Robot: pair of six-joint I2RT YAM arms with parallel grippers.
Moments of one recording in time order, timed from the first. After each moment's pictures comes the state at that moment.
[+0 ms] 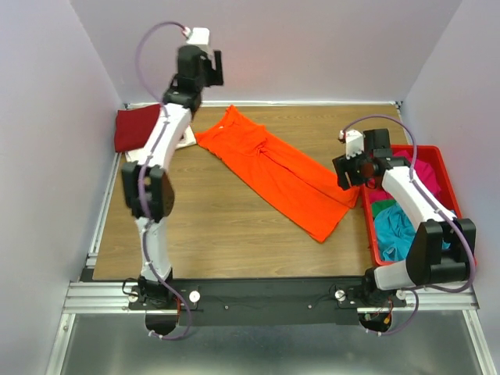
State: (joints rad) left arm -0.24 2.20 2.16 -0.23 -0.09 -0.08; right arm 0.08 1.43 1.02 -0.53 -0.10 -0.32
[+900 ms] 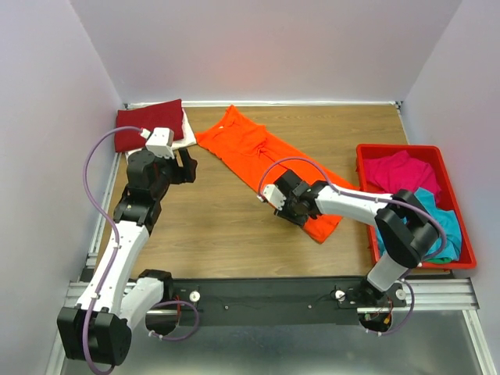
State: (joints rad) left arm -0.13 0.92 0.78 -0.14 0.14 -0.15; right arm 0.76 1.65 0.97 -0.53 0.06 -0.45
